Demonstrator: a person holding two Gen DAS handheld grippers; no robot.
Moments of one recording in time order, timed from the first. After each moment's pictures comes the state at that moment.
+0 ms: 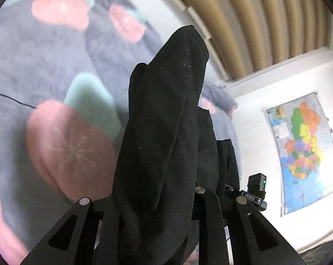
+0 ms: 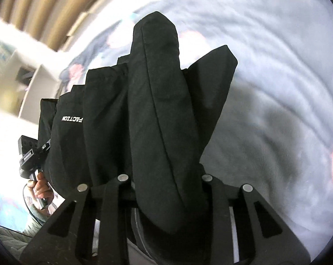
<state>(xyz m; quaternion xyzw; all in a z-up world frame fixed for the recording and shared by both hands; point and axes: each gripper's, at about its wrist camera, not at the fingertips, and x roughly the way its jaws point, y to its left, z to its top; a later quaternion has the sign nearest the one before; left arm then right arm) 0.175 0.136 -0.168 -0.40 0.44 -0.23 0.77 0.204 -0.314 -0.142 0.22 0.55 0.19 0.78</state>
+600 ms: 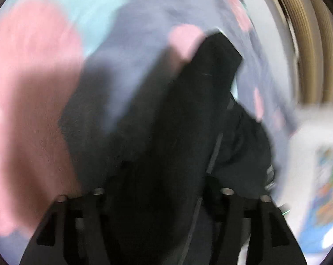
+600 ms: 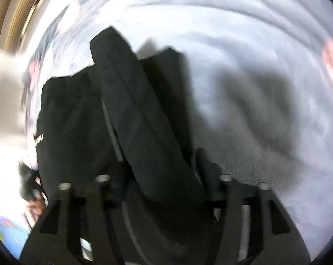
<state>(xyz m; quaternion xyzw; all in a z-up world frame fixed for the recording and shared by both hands) 0.087 0.186 -0.341 -0.50 0.55 -0.03 0.67 0.156 -0.351 -0.285 0.27 0.64 0.06 0.72</state>
